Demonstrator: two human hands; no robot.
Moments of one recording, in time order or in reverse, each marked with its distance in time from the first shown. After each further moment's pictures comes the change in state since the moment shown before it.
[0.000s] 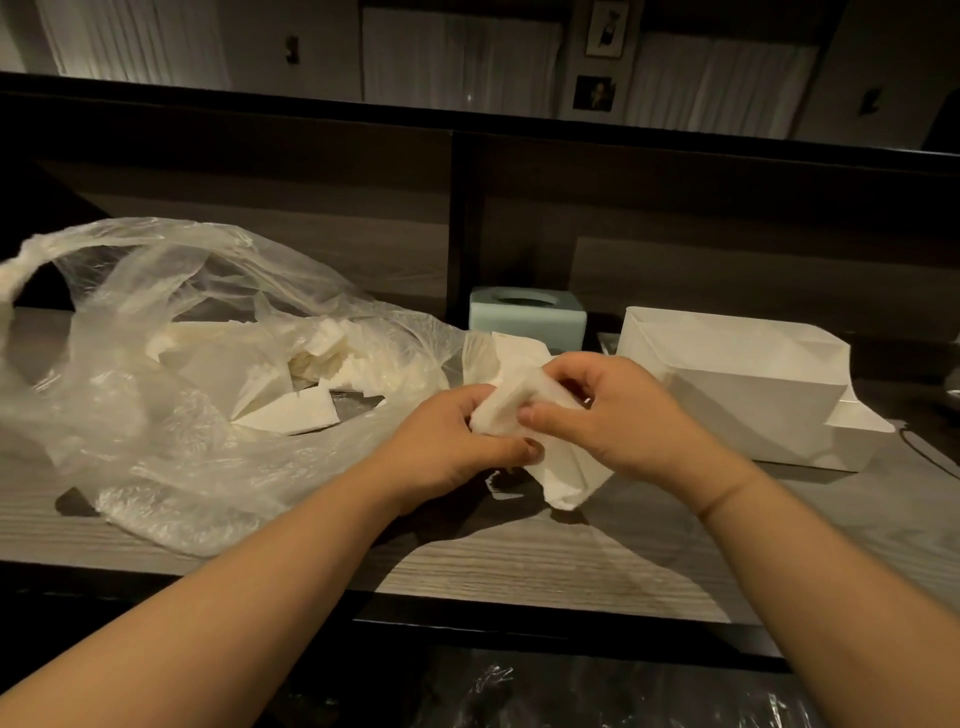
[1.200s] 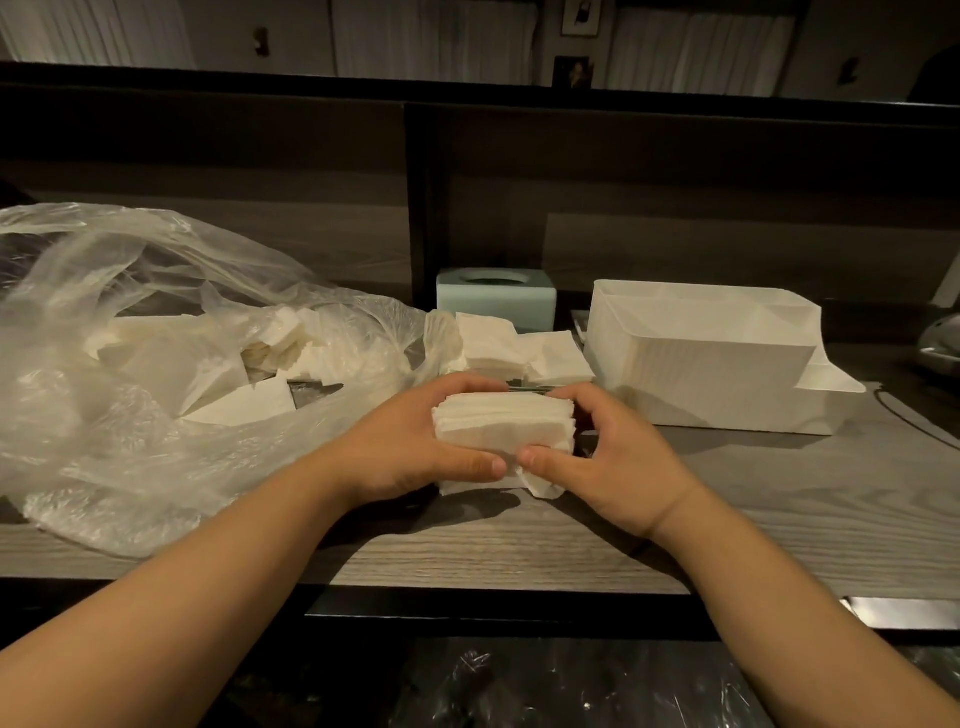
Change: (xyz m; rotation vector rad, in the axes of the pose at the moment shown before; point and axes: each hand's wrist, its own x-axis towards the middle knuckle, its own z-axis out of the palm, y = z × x) left_hand 0.000 -0.003 -0.001 0.239 -0.138 0.037; right_hand -0.047 0.045 0.020 0.194 0.071 0.145
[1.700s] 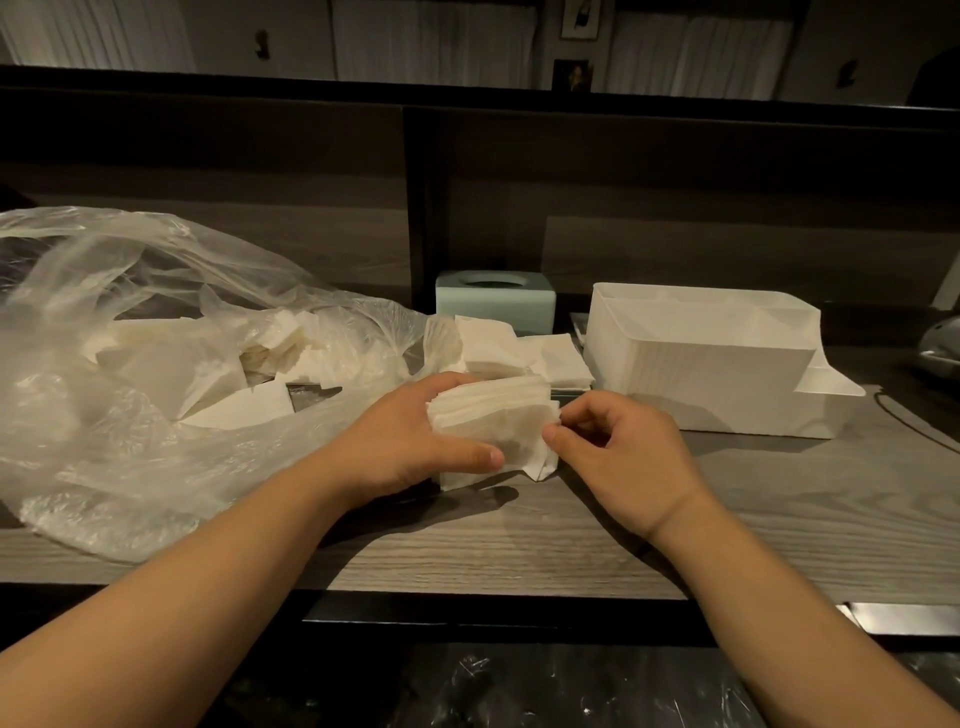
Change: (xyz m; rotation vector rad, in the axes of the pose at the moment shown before) left_hand 0.003 -0.002 -0.001 0.005 0.100 -0.067; right_hand 0.000 0.001 0.002 -0.051 0.225 0.002
